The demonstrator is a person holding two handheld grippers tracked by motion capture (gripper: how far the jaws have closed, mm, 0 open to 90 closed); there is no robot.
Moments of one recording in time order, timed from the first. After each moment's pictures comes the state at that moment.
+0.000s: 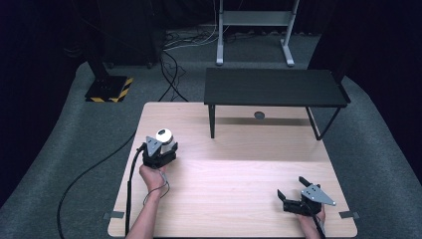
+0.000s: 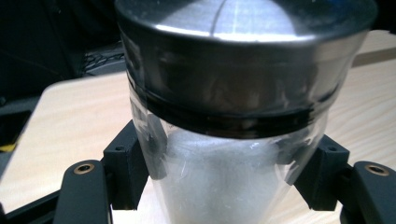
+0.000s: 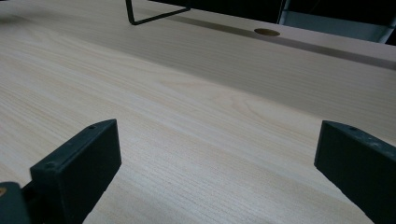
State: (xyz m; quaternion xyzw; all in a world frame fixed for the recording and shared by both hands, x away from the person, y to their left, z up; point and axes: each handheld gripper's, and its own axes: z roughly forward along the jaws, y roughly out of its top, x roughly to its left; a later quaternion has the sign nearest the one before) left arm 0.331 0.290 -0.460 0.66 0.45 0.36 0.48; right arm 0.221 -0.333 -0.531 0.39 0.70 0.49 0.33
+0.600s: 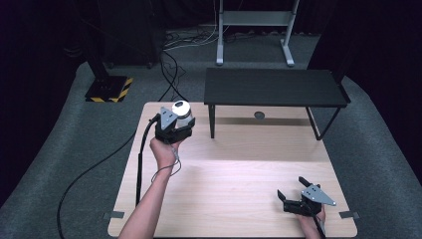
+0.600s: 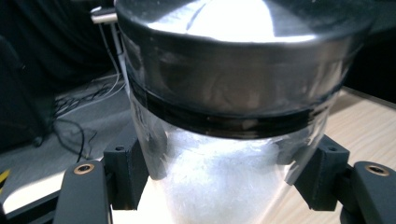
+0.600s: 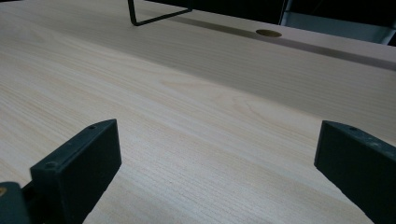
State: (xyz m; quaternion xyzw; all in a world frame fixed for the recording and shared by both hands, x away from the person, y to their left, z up) left arm 0.358 0.245 -0.359 0.68 0.38 0.35 0.52; right arm 0.221 -0.334 -0.532 0.39 0.70 0.50 0.33
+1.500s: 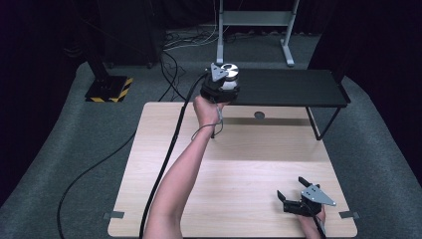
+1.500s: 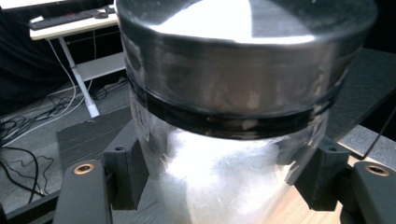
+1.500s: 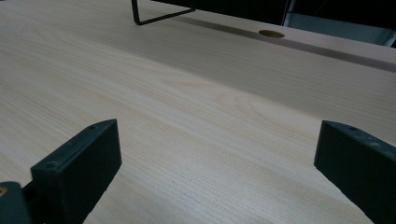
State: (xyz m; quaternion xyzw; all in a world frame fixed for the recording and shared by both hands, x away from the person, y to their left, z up) left arm 0.453 0.136 -0.276 0.72 0.34 0.31 0.52; right arm 0.222 -0.335 -0.532 0.38 0.71 0.50 0.33
